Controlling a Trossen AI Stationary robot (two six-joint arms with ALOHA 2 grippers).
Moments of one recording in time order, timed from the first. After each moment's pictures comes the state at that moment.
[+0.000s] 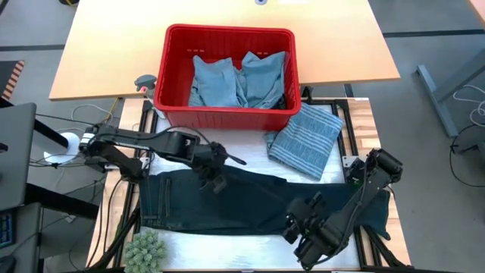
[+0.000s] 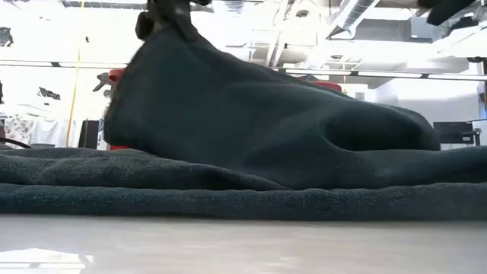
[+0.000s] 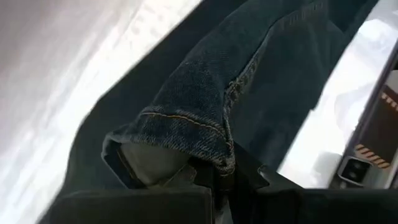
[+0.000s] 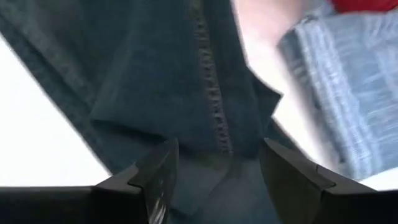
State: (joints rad) left arm -0.11 1.53 1.45 -0.97 0.00 -0.74; right arm 0.80 1.85 1.66 -1.46 0.67 1.55
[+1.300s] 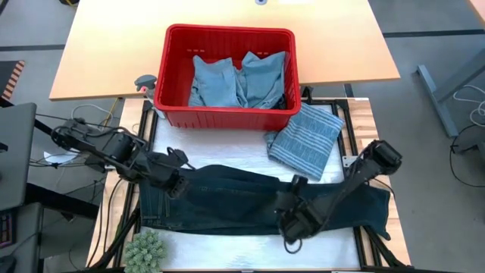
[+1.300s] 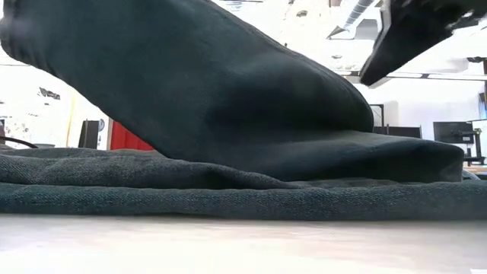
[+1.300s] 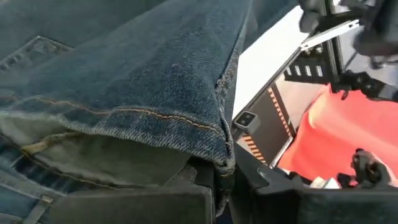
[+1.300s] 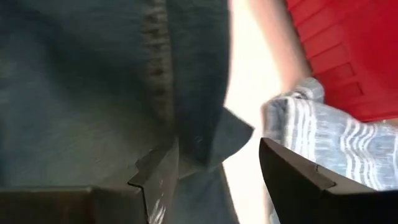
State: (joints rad) left arm -0.39 1.22 1.46 -1.09 0.02 -1.39; right arm 0.65 1.78 1.37 -1.12 0.80 0.88
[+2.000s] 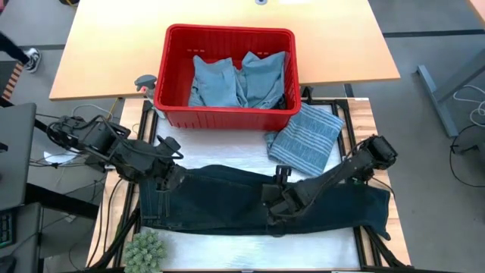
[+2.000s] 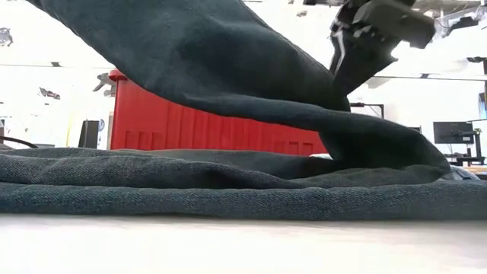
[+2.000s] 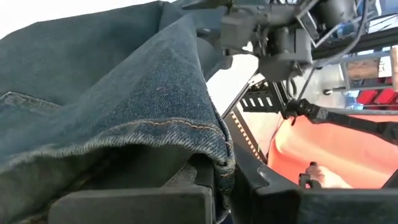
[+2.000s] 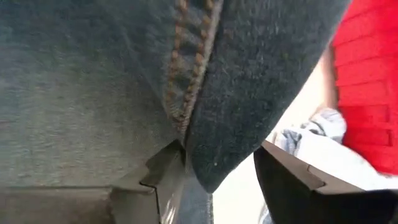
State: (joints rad) left arm -0.41 1.22 1.64 -1.10 -0.14 -1.35; right arm 0.47 1.78 1.36 -0.96 0.64 0.46
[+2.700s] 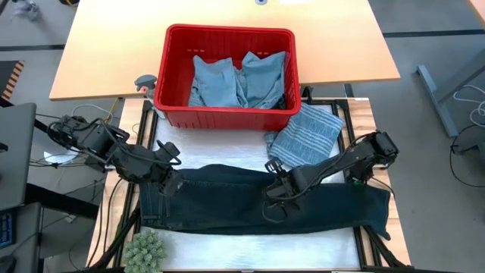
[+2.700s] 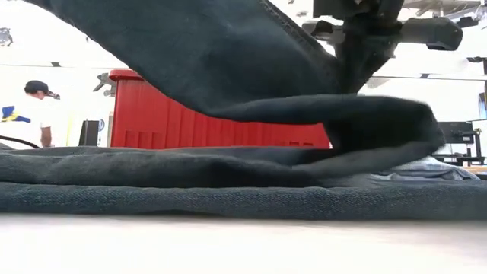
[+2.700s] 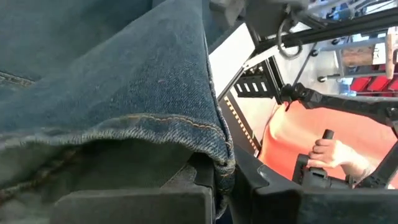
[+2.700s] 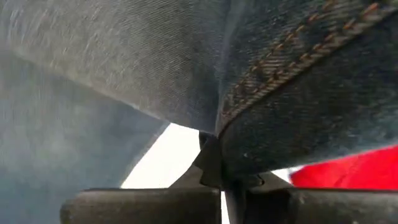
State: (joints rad) left arm -0.45 1.23 1.64 -1.08 -0.11 -1.39; right arm 0.36 1.74 1.41 -1.15 0.45 -0.28
